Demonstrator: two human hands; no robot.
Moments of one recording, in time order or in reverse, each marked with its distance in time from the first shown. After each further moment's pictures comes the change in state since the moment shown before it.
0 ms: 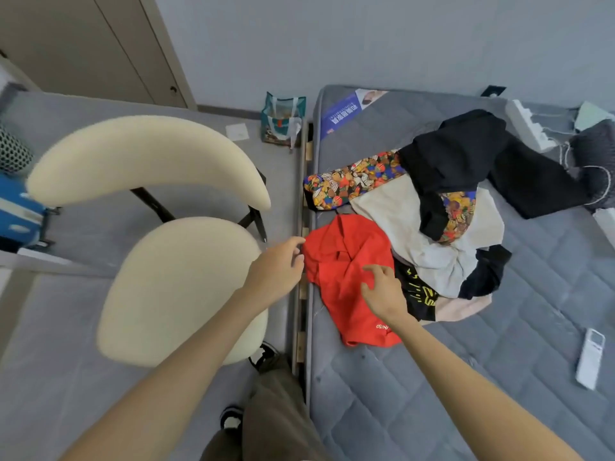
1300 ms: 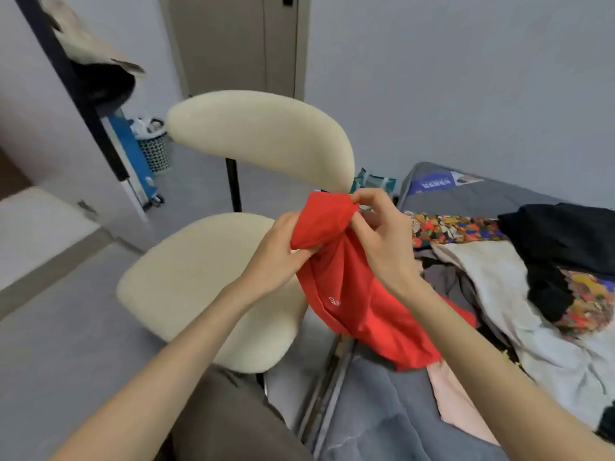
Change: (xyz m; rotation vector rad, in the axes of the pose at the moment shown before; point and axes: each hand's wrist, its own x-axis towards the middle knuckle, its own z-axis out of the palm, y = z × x) left_hand -0.052 -0.121 0.087 -0.287 0.712 0.293; right_hand -0.010 -0.086 0.072 0.671 0.211 -1.216
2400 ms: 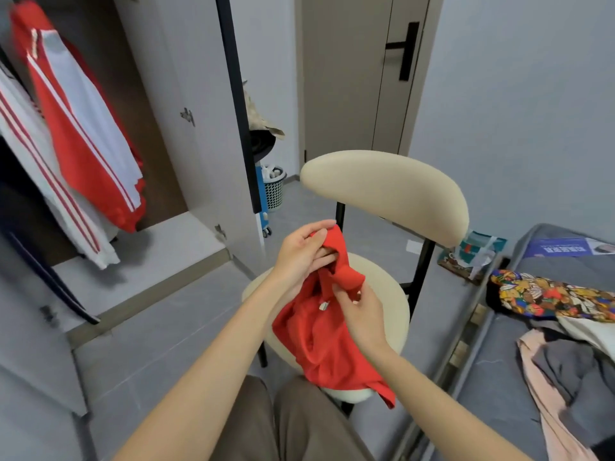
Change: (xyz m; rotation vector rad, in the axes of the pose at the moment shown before) left_hand -0.050 0.009 -0.125 -0.678 0.340 -0.345; right_hand -0.068 -0.015 0.168 0.186 -0.173 0.243
